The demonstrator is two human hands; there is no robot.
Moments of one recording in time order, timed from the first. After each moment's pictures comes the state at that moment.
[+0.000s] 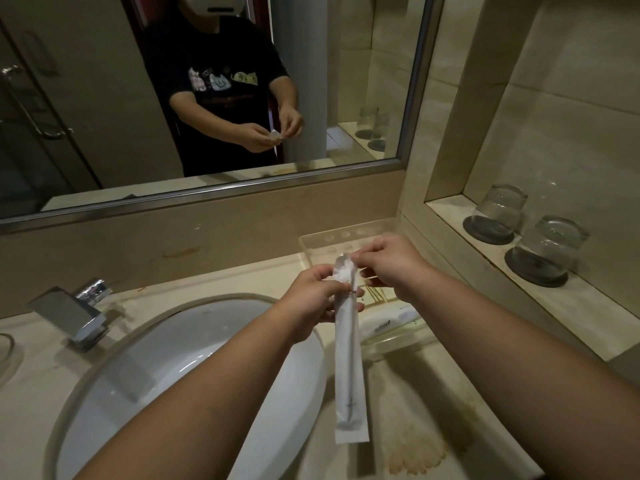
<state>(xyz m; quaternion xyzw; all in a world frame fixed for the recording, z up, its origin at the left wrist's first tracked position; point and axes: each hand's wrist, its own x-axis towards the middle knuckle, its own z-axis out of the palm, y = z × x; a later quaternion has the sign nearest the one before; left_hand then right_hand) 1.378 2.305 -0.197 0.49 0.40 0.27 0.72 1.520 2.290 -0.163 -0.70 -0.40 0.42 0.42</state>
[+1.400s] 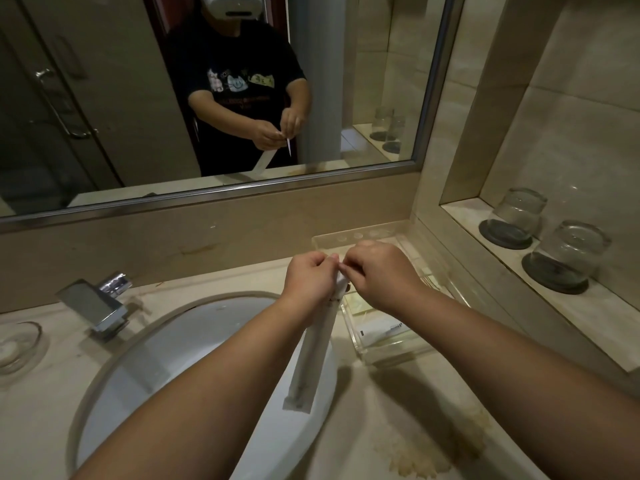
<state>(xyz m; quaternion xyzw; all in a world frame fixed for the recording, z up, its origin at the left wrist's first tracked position) 1.379 2.316 -0.189 0.55 0.55 0.40 0.48 1.495 2.281 -0.170 -0.60 -0.75 -0.01 0.27</state>
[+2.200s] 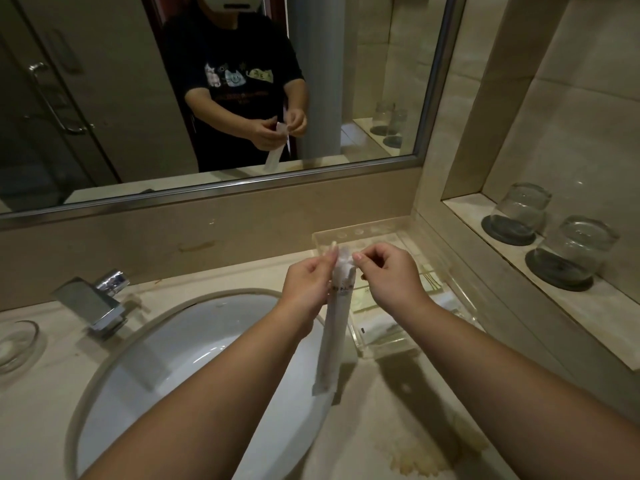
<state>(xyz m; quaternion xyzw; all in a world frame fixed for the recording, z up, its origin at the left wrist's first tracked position) 1.372 2.309 -0.197 0.50 0.49 0.40 0.59 1.493 2.280 -0.190 -0.66 -0.49 0.27 0.50</state>
